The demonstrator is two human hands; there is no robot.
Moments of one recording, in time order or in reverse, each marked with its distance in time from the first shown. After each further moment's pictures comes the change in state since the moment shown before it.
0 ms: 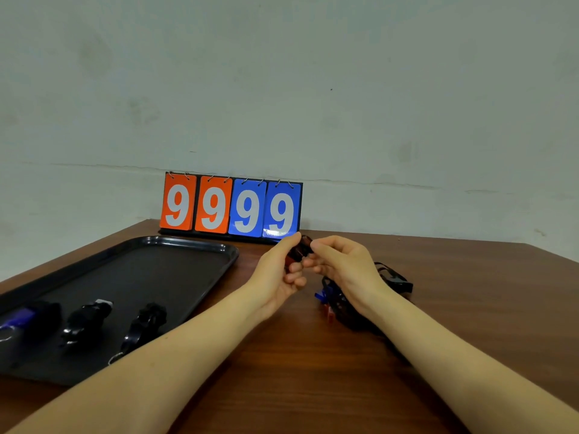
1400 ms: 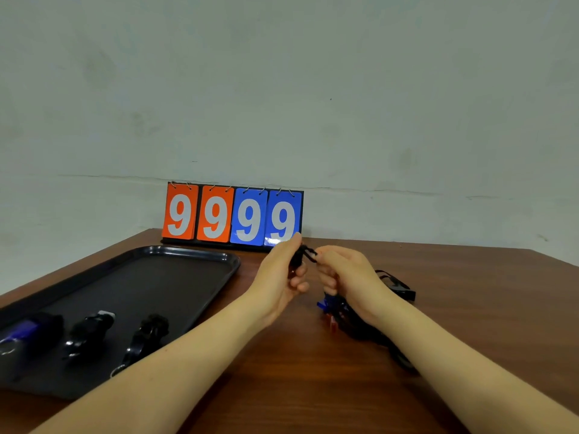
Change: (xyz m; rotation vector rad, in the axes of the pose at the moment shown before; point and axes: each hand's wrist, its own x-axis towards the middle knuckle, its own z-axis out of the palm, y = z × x) left_hand -0.001 0.005 0.004 0.067 -0.005 0.100; right_hand -0.004 -0.008 -0.002 -0.078 -0.150 0.010
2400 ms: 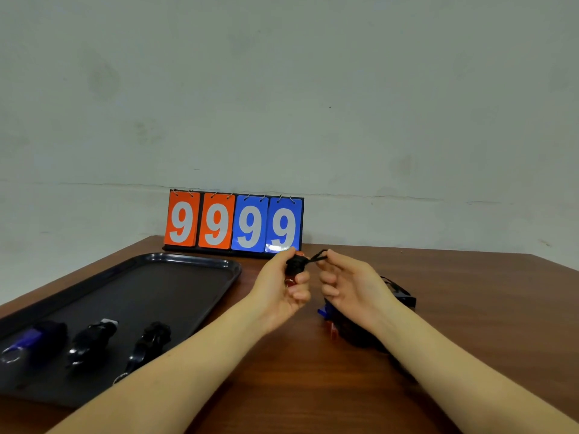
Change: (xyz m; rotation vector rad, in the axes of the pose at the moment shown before) left_hand 0.002 0.002 0.000 -0.272 -0.020 -0.211; right_hand 0.004 0.002 -0.003 0.605 0.057 0.237
